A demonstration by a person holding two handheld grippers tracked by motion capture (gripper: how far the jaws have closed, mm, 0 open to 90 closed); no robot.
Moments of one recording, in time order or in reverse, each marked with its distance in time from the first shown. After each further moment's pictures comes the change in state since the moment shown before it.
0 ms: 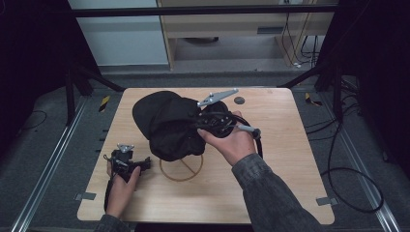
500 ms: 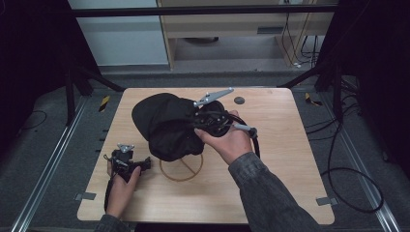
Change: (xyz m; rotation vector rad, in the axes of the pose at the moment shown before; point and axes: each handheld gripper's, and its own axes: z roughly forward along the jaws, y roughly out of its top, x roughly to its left) left arm -0.001 0.000 0.000 0.000 -0.003 0.003; right arm 0.001 0.003 0.007 0.014 -0.008 -0.006
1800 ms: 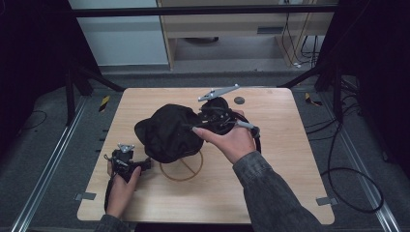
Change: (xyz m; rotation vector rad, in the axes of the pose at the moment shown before) left arm 0.000 0.000 0.000 0.001 -0.002 0.005; right arm -0.003 0.004 -0.010 -0.024 -0.013 0.079
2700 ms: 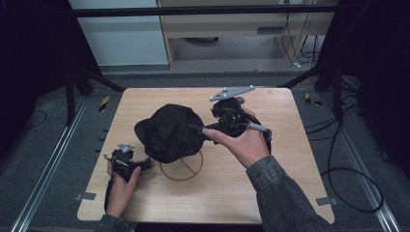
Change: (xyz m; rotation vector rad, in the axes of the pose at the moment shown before) left arm 0.000 0.000 0.000 -0.001 -0.001 -0.001; right arm -0.002 -0.006 -0.029 -0.055 -0.040 0.001
